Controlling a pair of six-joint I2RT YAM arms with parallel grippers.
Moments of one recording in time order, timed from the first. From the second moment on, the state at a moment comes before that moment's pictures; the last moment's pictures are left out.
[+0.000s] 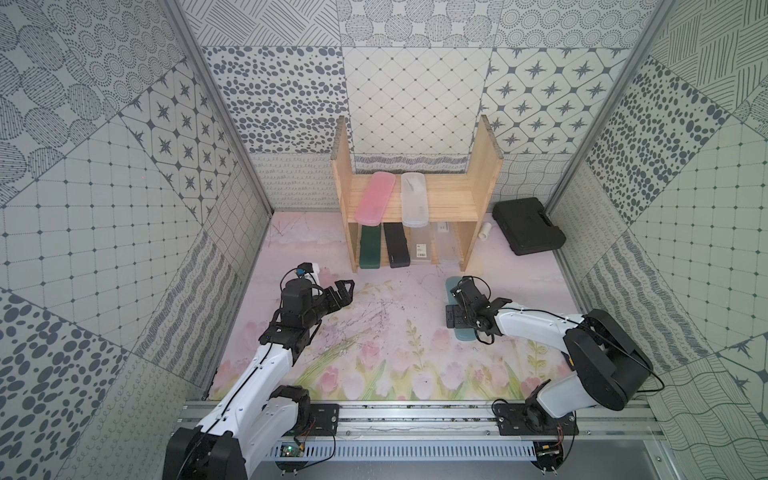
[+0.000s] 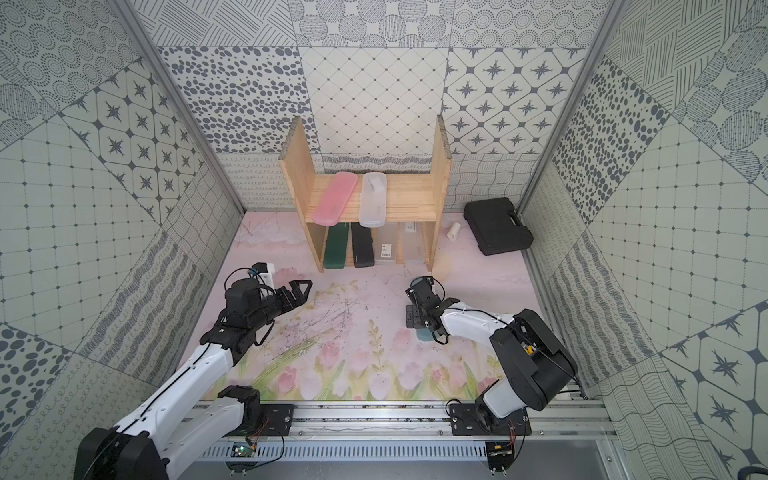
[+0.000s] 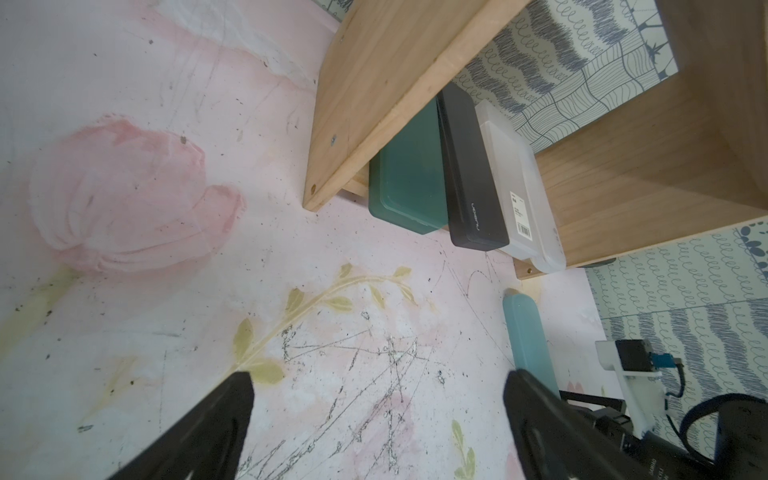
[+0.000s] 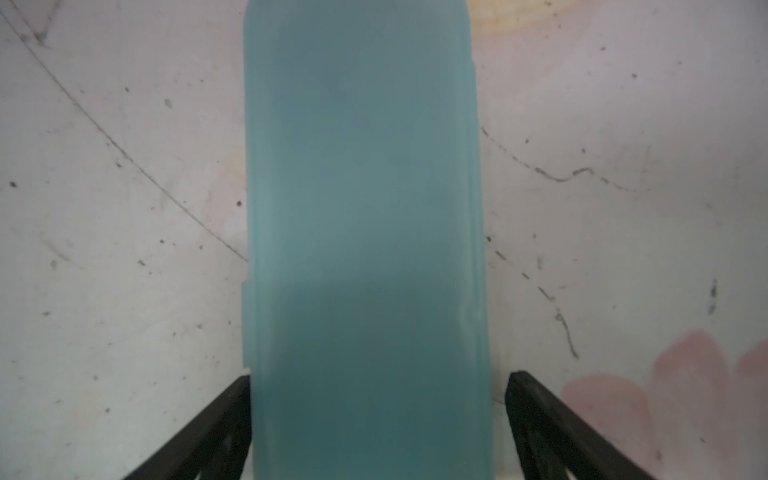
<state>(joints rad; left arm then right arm) -0.10 0.93 0.48 -0.05 0.24 -0.58 0.61 1.53 0.72 -0.32 0.30 0.51</state>
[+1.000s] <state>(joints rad) -0.23 1.05 0.57 -0.05 0.24 -0.60 0.46 1.31 0.78 -0.48 0.19 0.46</state>
